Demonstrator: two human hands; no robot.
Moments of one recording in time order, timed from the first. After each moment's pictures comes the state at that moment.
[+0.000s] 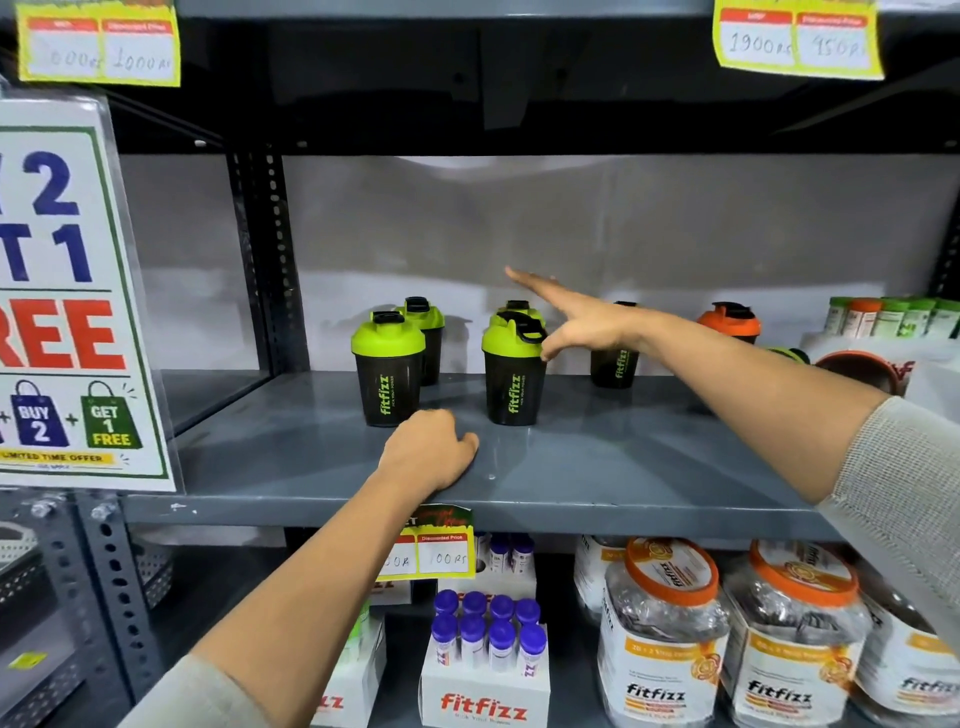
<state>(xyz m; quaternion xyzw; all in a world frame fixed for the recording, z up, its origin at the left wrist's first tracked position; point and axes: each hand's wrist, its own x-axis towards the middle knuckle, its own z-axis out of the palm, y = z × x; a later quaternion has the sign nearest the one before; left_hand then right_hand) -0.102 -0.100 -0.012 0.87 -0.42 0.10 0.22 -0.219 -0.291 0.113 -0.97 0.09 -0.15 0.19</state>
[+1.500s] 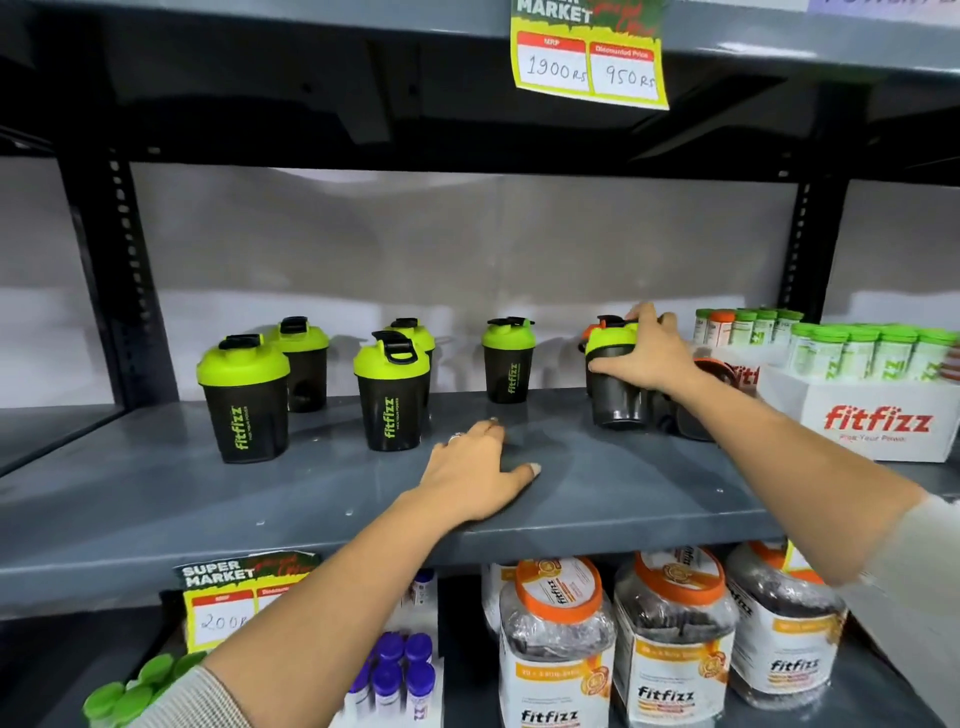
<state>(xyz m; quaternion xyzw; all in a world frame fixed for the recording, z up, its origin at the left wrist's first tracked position) -0.225 -0.210 -0.005 0.80 -0.58 0.05 0.18 -0.364 -0.424 0.072 -0.81 0.44 -0.38 0.11</state>
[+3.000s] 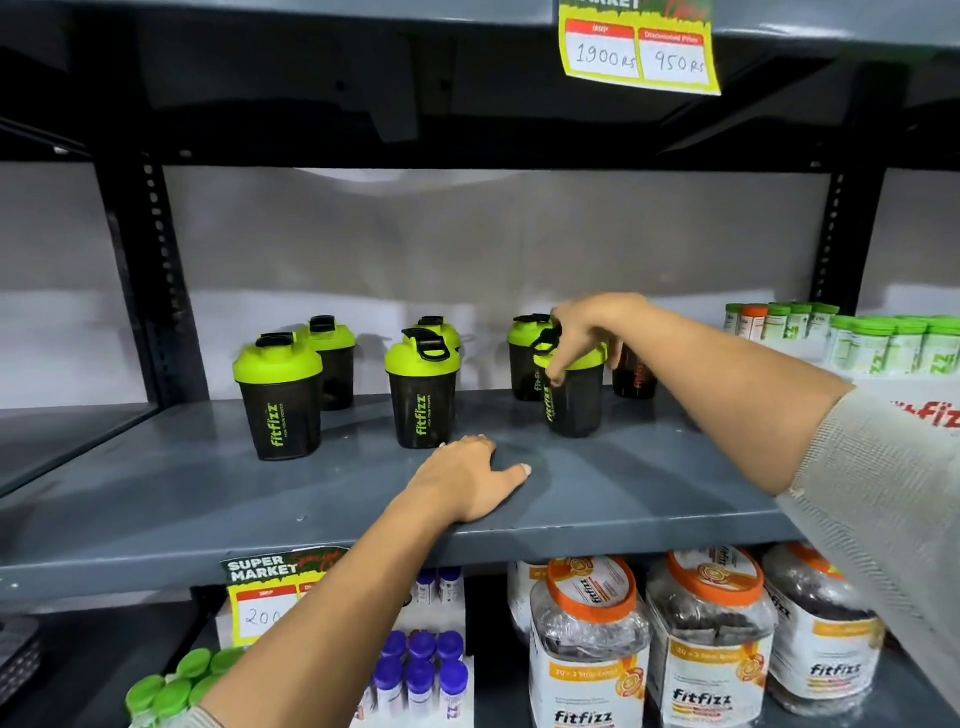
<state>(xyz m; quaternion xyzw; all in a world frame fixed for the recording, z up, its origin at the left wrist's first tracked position) -0.192 -0.186 -0.009 0.82 -0.55 -0.01 0.17 -0.283 -0.334 0.139 -0.90 0.43 0.02 -0.04</state>
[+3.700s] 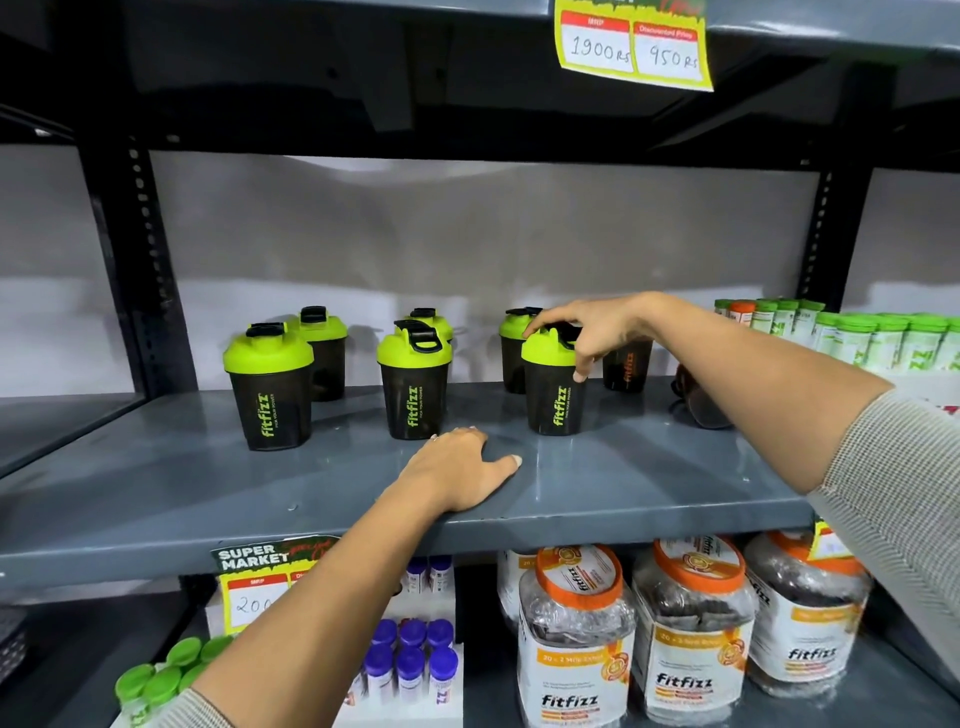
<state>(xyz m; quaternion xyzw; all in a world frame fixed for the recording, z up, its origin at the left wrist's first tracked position) -0.189 -0.186 -0.010 0.82 -0.55 -0.01 0.18 -0.308 -0.367 0.127 -0.95 0.29 -0.03 0.10</state>
